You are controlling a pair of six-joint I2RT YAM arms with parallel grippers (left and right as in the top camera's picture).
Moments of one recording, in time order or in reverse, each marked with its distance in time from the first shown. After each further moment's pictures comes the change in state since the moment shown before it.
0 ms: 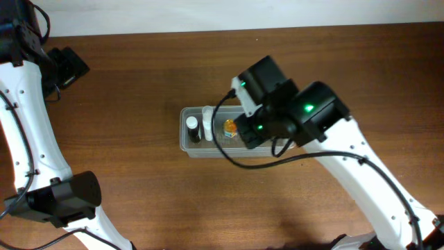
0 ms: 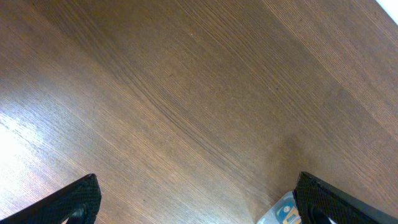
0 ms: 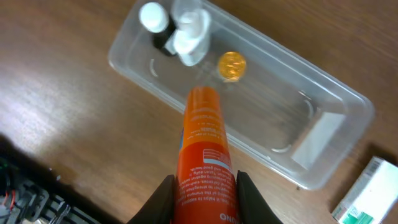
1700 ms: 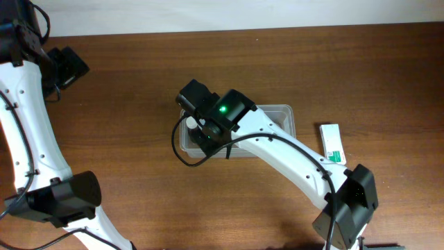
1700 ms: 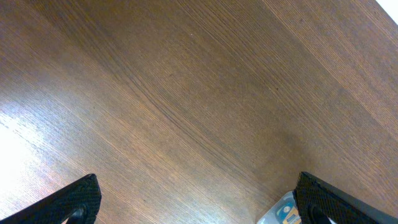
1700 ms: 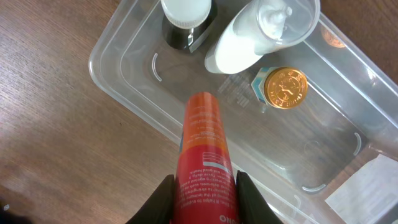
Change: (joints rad) left arm 0.000 0.000 0.000 0.000 0.000 0.000; right arm 0.150 0.308 0.016 0.117 0.105 0.022
